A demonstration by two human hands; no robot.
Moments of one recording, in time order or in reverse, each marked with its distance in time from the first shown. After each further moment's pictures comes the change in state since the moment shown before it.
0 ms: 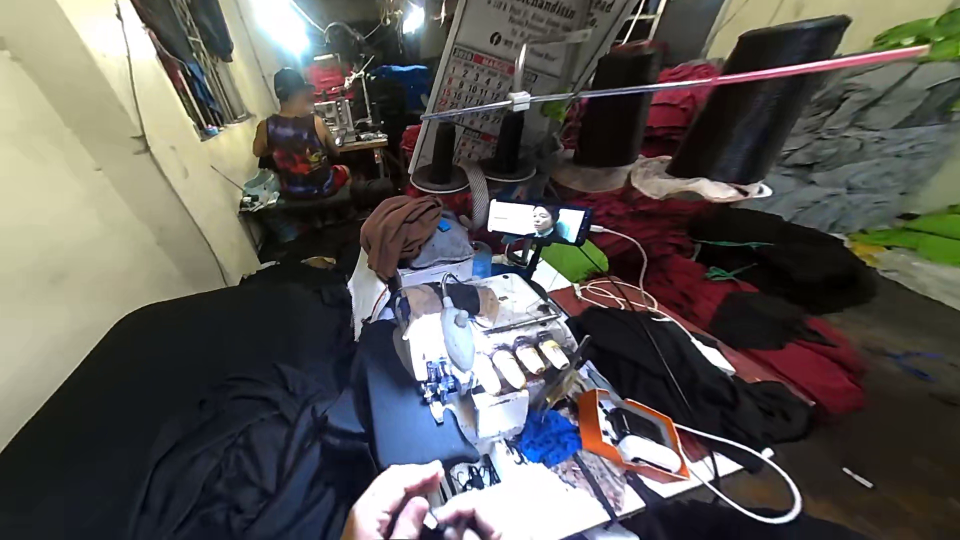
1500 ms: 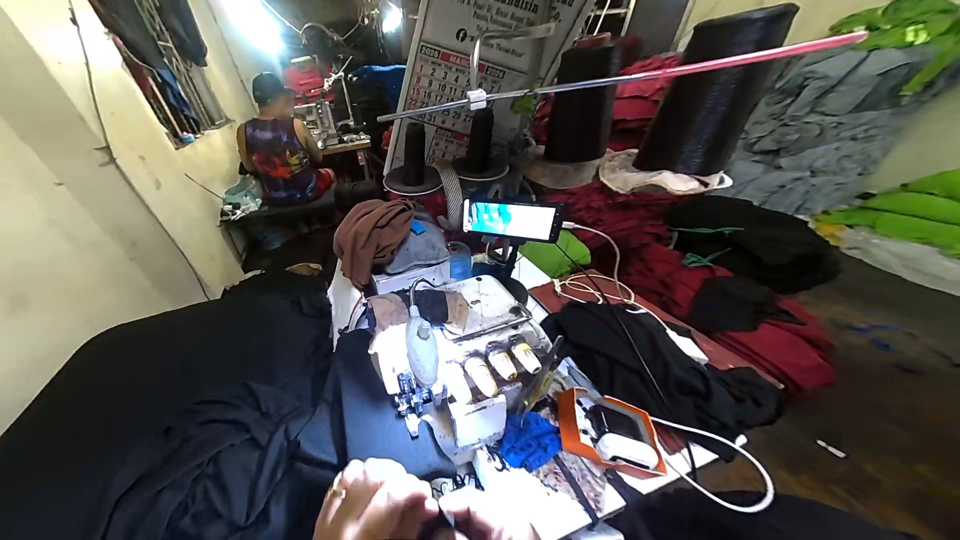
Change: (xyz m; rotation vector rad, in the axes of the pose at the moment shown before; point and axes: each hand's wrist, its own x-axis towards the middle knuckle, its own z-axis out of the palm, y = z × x) left_hand 0.030 0.026 0.017 0.571 0.167 0.339; right_hand 0.017 -0.037 -0.025 0.135 0.081 0.031
